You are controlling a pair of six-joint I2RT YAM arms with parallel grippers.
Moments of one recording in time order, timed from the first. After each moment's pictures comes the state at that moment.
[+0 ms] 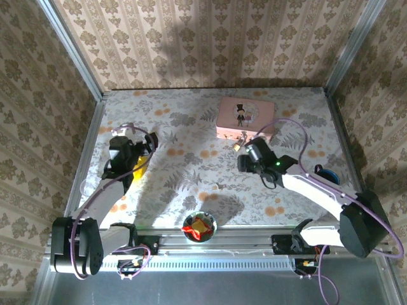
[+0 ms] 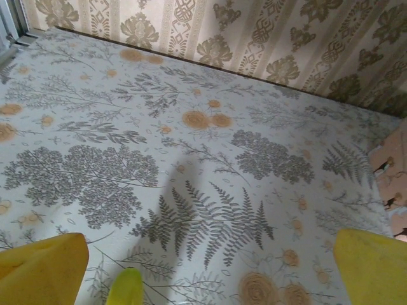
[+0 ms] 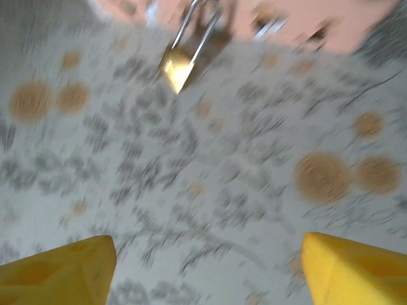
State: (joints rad) left arm -0.14 1.11 0.52 0.23 0.02 -0.31; right arm 0.62 1.29 0.81 -0.49 0.28 0.53
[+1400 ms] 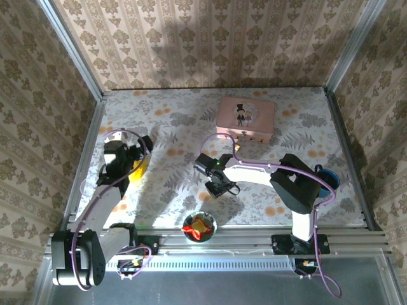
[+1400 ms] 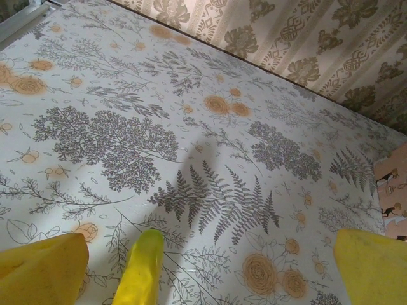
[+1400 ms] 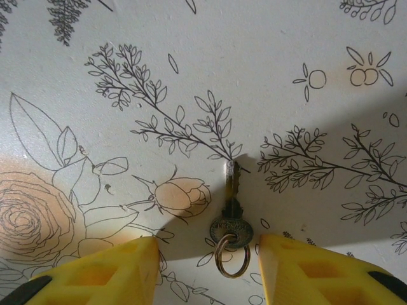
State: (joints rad) left arm -0.08 1.02 0.49 0.12 0.03 -0.41; right arm 0.90 1.88 1.21 -0.77 0.11 0.34
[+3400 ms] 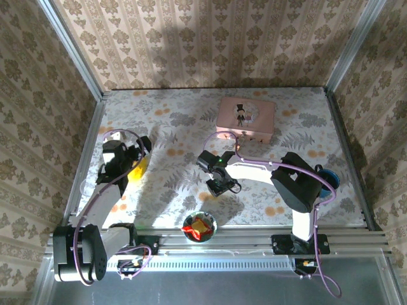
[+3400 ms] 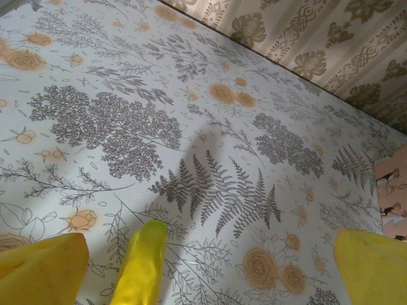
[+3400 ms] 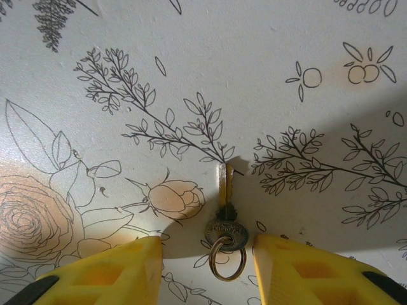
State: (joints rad) left arm -0.04 1.05 0.49 0.12 0.08 -0.45; right arm 0.87 1.89 1.21 -0.77 0.04 0.34
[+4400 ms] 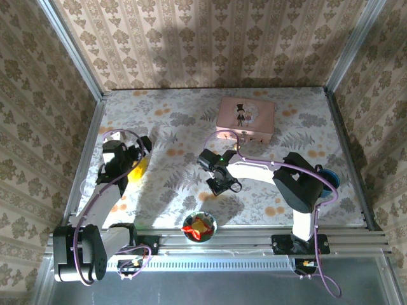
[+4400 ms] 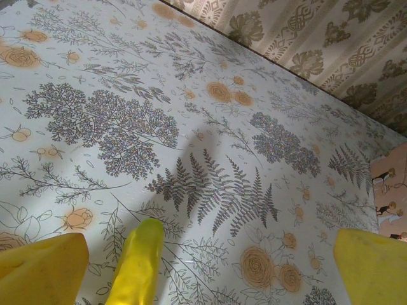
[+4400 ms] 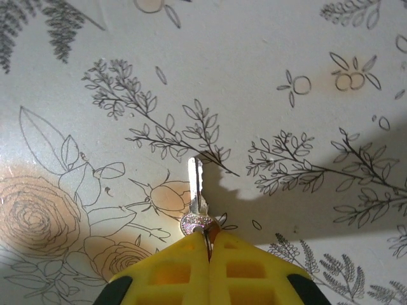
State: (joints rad) left arm -0.04 1.05 0.49 0.12 0.09 -0.46; right arm 0.86 1.87 1.21 -0.77 0.04 0.33
